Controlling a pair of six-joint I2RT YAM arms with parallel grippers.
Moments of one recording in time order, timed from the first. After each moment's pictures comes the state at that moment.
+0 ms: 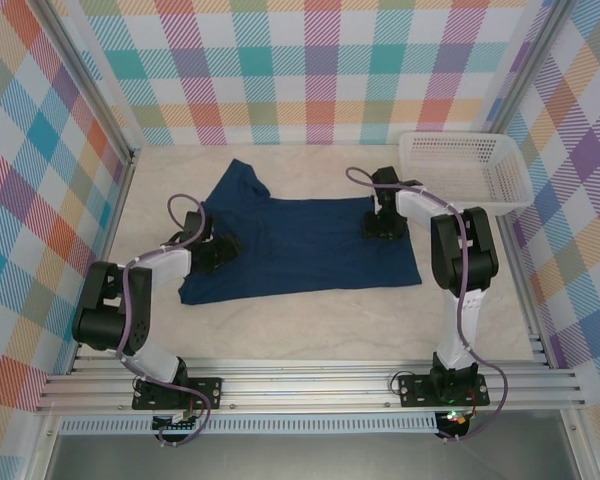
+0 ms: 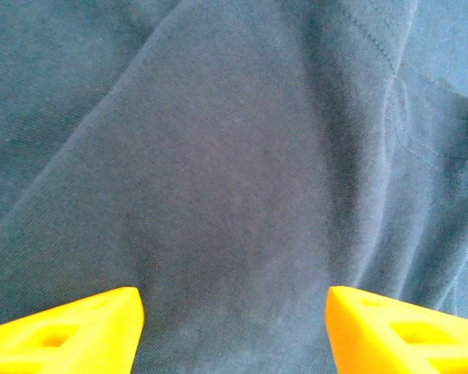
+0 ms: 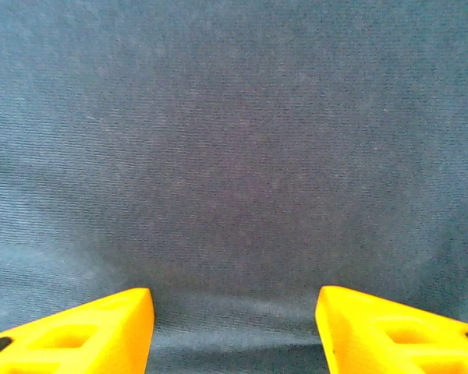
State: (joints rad) left arm -0.16 1.58 0.74 -0.15 0.12 -0.69; right arm 0.27 2.04 1.43 -0.76 0.00 0.20
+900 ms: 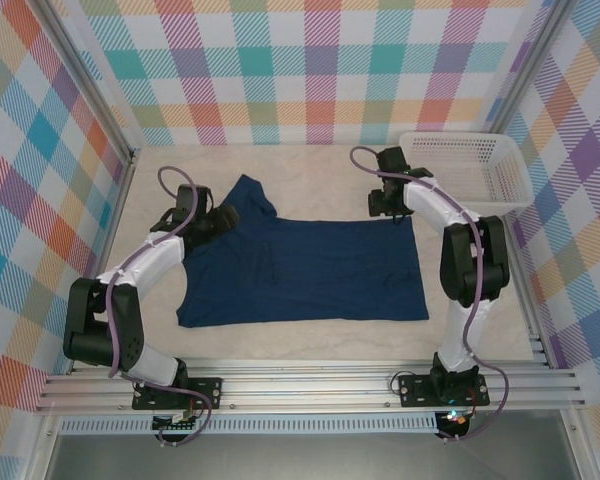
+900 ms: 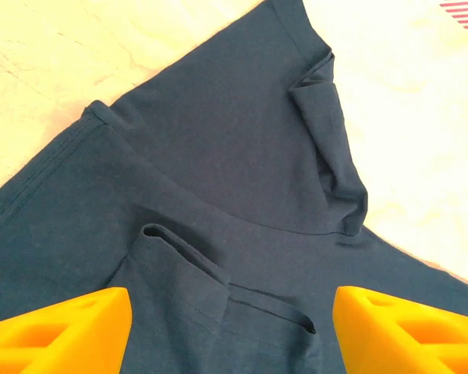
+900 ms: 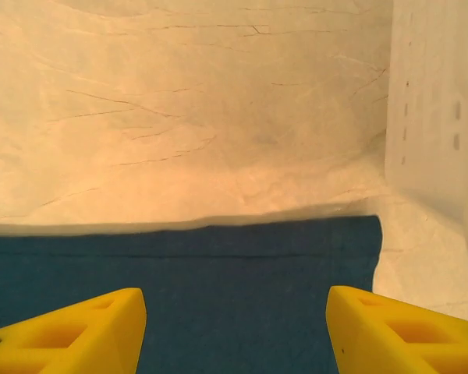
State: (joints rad) left arm -0.17 1.50 0.97 -0.28 0.02 -0.63; right arm 0.27 1.96 1.53 -0.71 0.18 0.15
